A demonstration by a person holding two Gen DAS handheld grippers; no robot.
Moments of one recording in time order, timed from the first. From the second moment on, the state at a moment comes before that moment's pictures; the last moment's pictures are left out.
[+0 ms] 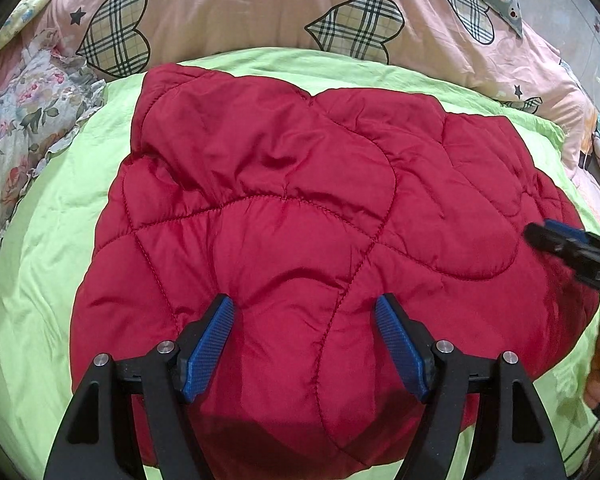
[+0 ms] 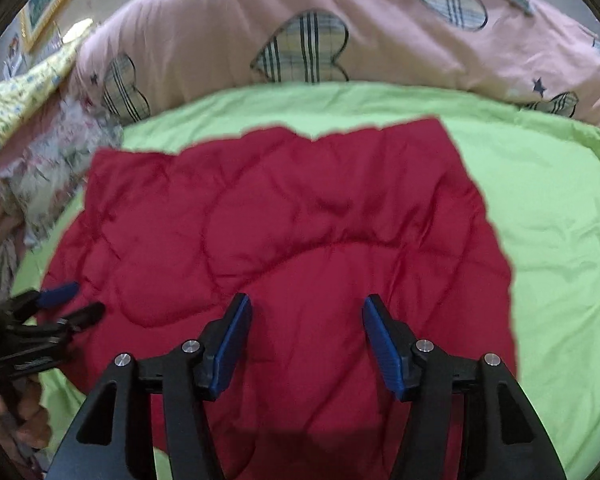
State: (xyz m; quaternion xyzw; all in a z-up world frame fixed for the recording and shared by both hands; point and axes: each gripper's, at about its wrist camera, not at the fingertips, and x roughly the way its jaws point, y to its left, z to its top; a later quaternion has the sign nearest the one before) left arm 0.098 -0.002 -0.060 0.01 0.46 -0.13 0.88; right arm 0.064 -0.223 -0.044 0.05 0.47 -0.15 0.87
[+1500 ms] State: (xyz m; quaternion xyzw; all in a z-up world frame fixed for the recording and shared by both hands) left arm 0.163 -0.006 -0.073 0.04 0.46 -0.04 0.89; right arm 0.077 -0.249 -0.051 0.08 0.46 -0.19 0.86
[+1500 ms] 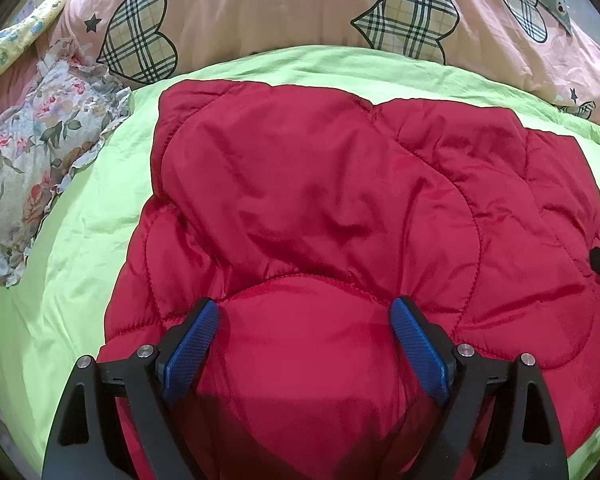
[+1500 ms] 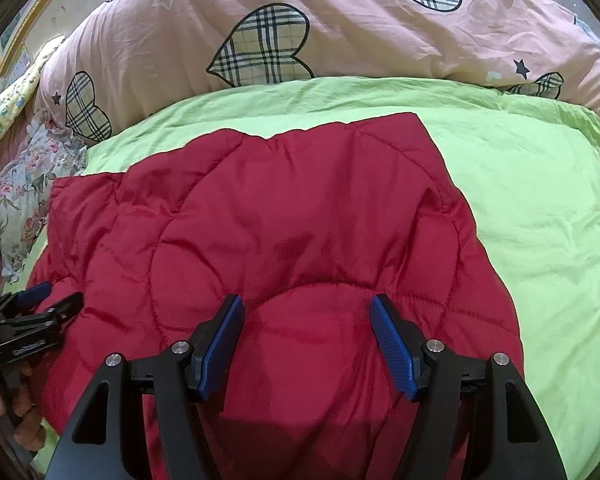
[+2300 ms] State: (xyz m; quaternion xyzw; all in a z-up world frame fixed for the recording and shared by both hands) left arm 0.149 0.014 -0.051 0.01 0.46 -0.06 0.89; right arm 0.054 -0.237 -0.032 0.06 0.47 -0.18 0.86
